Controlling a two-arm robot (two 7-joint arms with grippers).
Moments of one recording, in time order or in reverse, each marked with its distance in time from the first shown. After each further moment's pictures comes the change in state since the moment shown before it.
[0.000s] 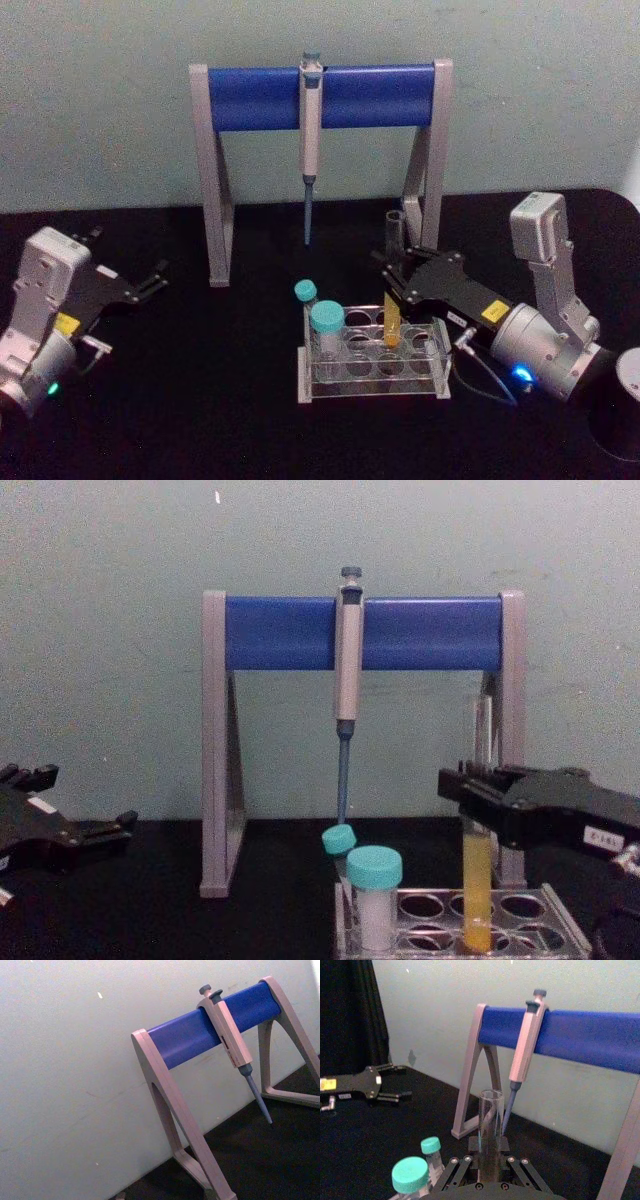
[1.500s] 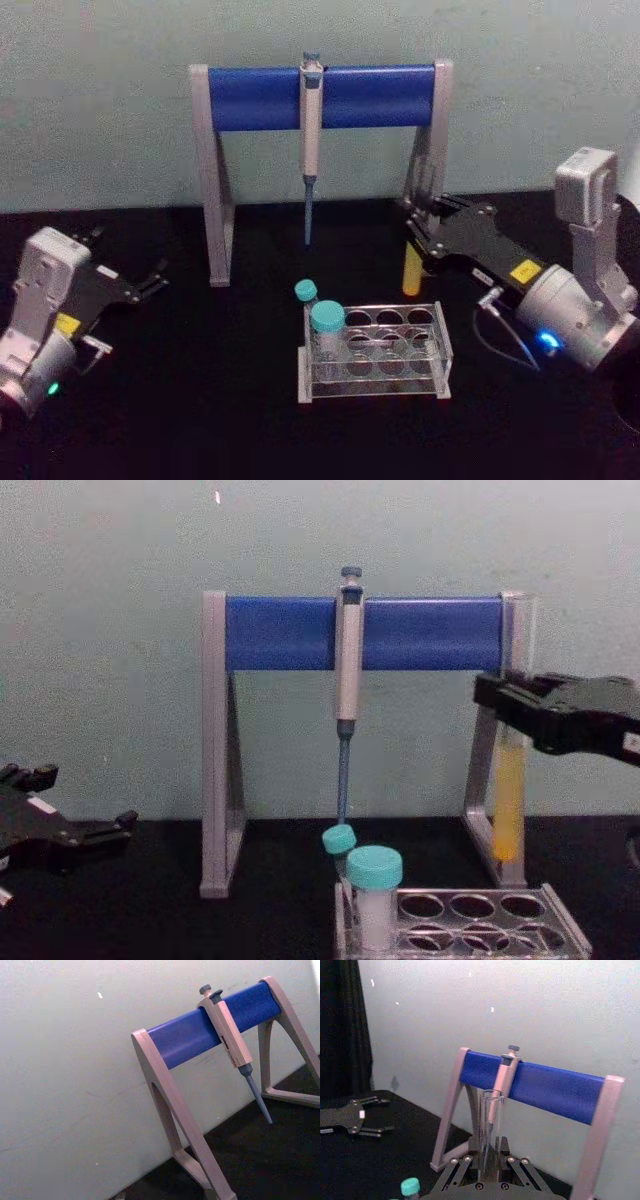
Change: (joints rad) left arm 0.000 0.000 0.000 0.000 0.000 0.000 0.000; right arm -0.022 0.012 0.071 -0.121 -0.017 -0.004 -0.049
